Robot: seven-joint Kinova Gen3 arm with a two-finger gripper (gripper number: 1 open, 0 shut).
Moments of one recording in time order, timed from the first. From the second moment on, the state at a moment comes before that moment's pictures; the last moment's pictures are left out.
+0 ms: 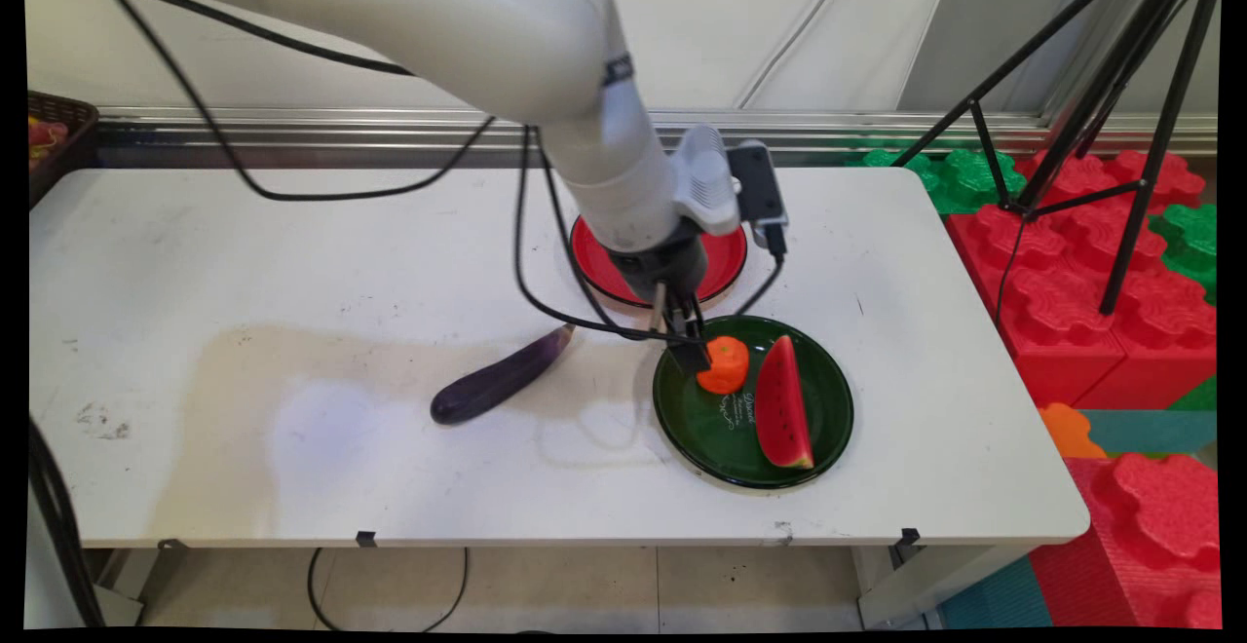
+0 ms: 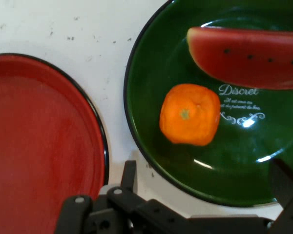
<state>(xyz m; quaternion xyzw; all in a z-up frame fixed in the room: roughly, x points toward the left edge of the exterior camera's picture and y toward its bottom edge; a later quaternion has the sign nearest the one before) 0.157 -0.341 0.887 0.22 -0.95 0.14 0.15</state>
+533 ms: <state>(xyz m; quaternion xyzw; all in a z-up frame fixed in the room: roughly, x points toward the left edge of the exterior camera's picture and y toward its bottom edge) 0.128 -0.380 0.836 0.21 -0.96 0.12 0.13</state>
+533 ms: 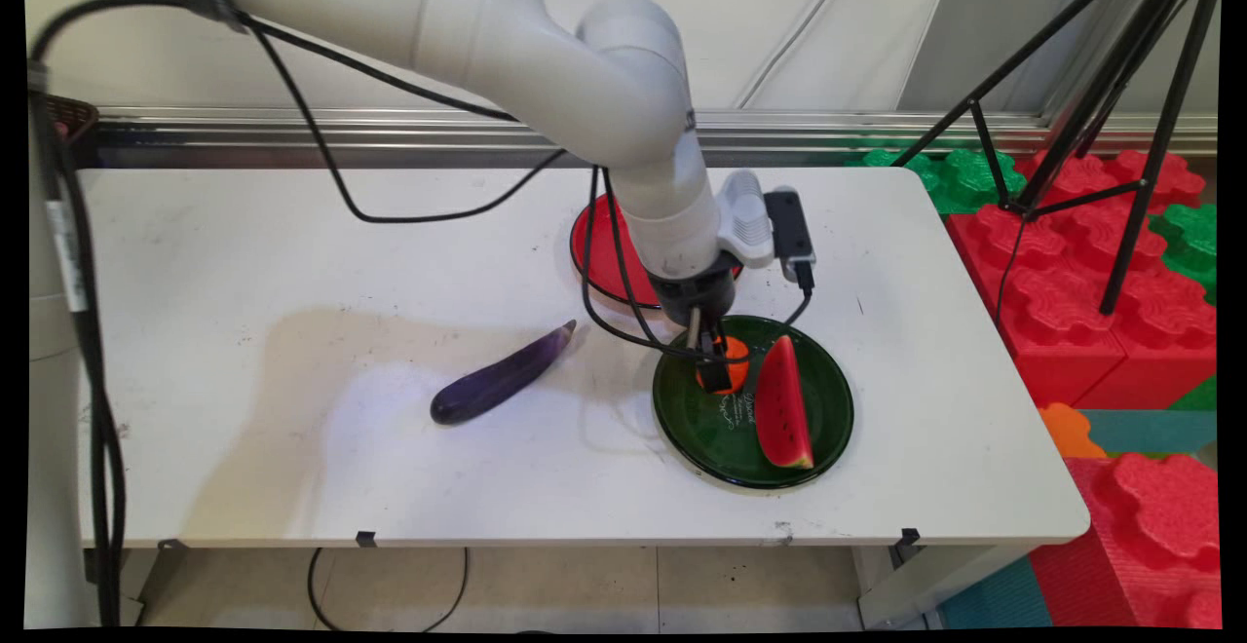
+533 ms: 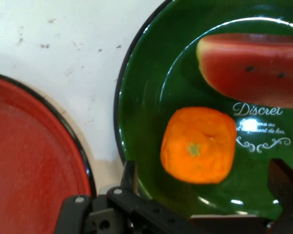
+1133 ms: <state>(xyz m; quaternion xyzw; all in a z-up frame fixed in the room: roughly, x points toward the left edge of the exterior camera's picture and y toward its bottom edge) 0.118 -0.394 0.807 0.21 -0.97 0.10 0.12</state>
